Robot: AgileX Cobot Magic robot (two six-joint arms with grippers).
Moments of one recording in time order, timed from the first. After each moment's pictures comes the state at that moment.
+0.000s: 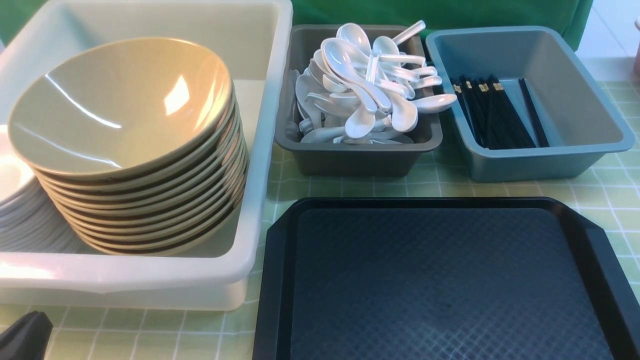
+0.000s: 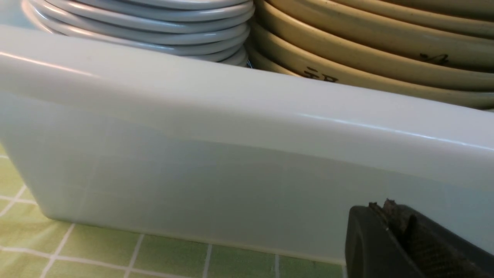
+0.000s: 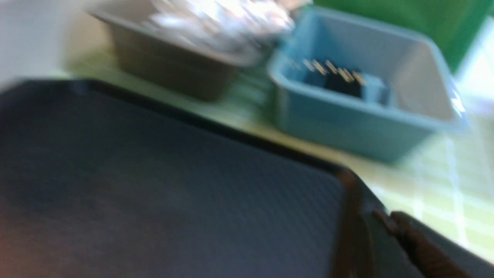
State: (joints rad) right arm 0.00 0.05 -0.21 0.22 0.43 -0.37; left arm -0.01 -0.01 0.03 0.07 0.33 -0.18
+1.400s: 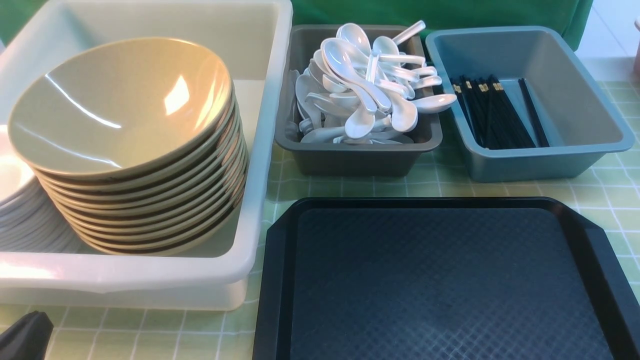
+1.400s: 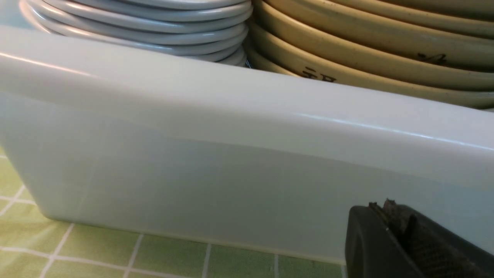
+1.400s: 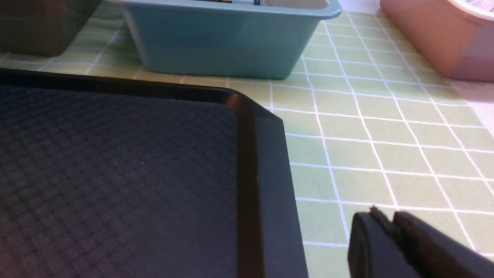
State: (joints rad) right arm -0.13 -0.01 0.01 -0.06 0.27 -0.03; left arm -0.01 -0.01 0.03 0.07 0.33 -0.17
